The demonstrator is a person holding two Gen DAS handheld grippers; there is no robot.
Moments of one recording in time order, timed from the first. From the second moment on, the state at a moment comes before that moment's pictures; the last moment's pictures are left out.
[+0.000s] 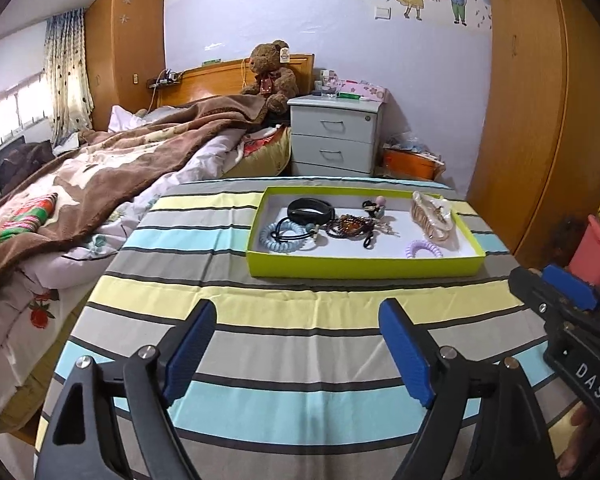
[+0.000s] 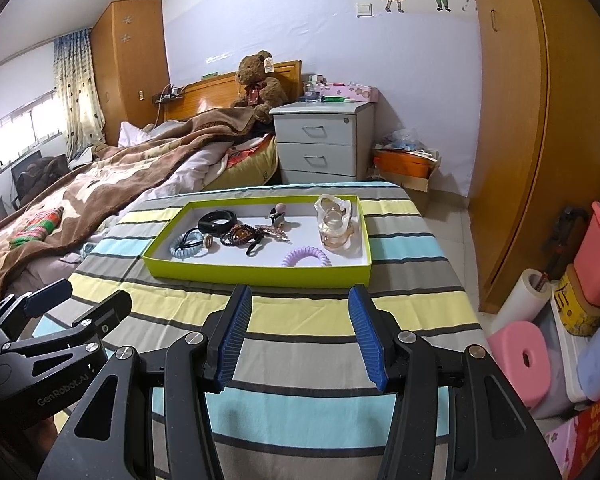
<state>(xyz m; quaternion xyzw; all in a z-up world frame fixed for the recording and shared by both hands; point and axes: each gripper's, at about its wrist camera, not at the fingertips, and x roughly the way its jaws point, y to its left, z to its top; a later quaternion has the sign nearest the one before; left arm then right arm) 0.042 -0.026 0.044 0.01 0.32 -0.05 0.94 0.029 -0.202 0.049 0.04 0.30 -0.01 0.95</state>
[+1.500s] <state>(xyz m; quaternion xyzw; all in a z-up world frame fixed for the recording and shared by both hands) 0.033 -0.015 0.049 0.00 0.32 -0.04 0.95 0.025 -0.192 0.048 0.04 0.30 0.00 0.95</state>
